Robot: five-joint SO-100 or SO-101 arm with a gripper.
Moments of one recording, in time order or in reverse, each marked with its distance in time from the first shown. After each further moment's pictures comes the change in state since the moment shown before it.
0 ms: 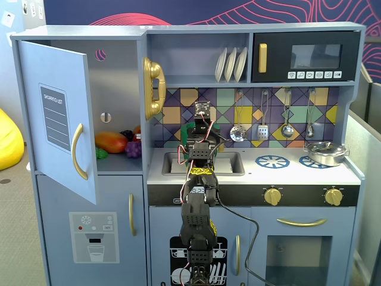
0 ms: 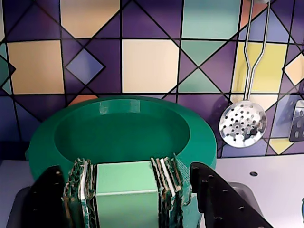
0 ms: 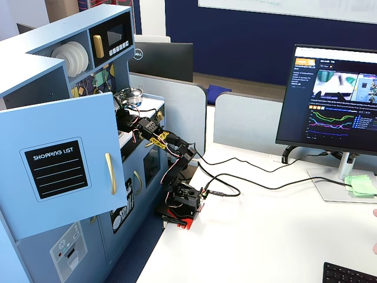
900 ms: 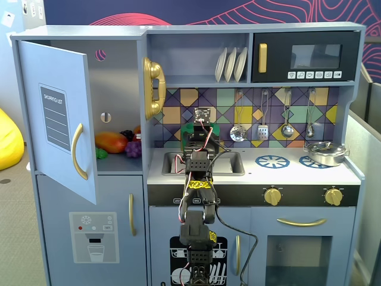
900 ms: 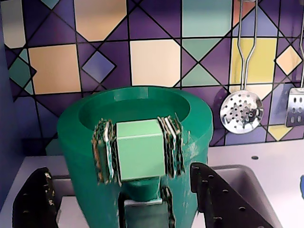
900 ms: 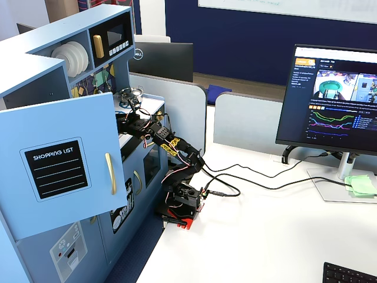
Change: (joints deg) arm -0.4 16.8 12.1 2.9 3.1
